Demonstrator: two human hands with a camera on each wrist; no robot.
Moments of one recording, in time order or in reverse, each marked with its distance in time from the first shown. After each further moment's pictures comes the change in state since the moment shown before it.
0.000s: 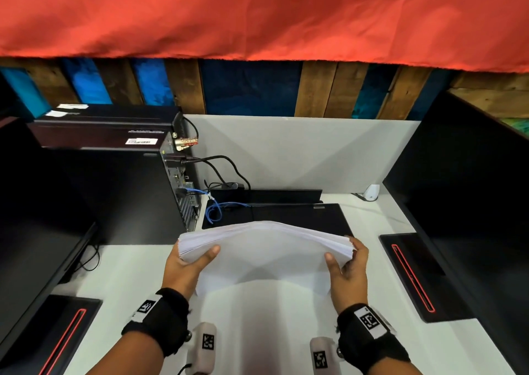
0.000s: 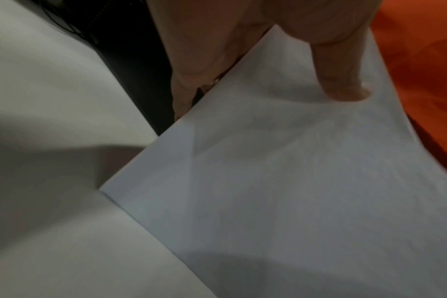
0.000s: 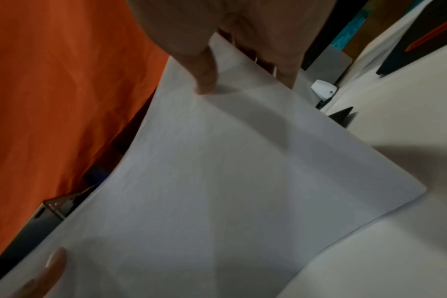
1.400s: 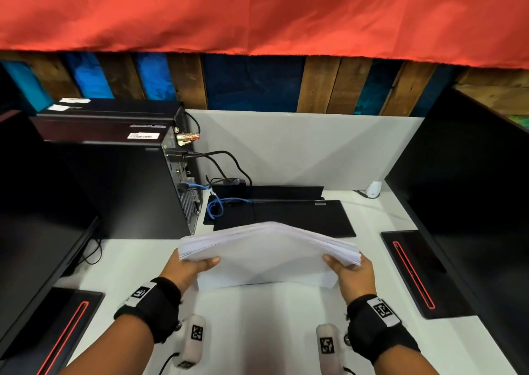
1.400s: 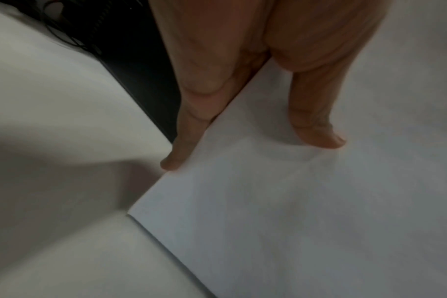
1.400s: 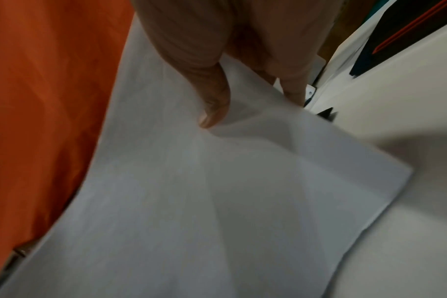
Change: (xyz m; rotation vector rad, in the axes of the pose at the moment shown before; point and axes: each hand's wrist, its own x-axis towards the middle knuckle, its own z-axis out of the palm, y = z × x) left_hand 0.003 0.005 -0.012 0.213 -0.202 -0.121; right_hand 0.019 0.010 -0.015 -0.023 -0.047 0.132
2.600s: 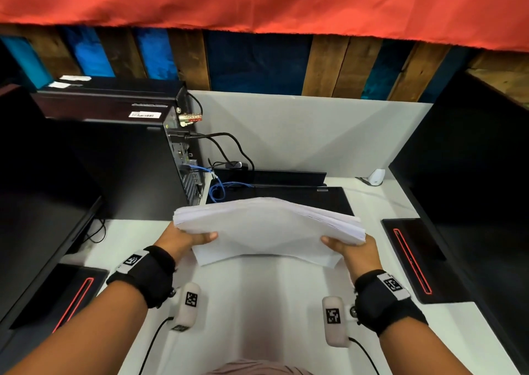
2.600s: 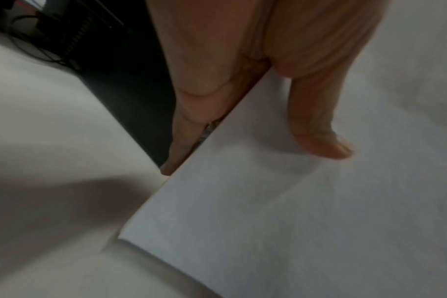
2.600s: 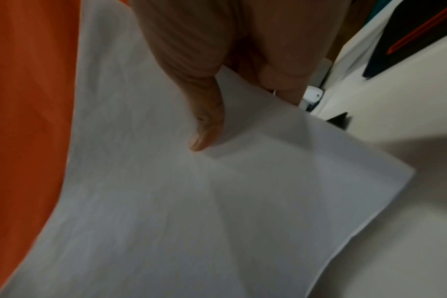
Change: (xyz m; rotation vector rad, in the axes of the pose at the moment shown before) left_hand 0.010 0.016 -0.015 -0.073 -0.124 -0.044; right_hand 0.004 -0.022 -0.006 0.050 -0.105 0.100
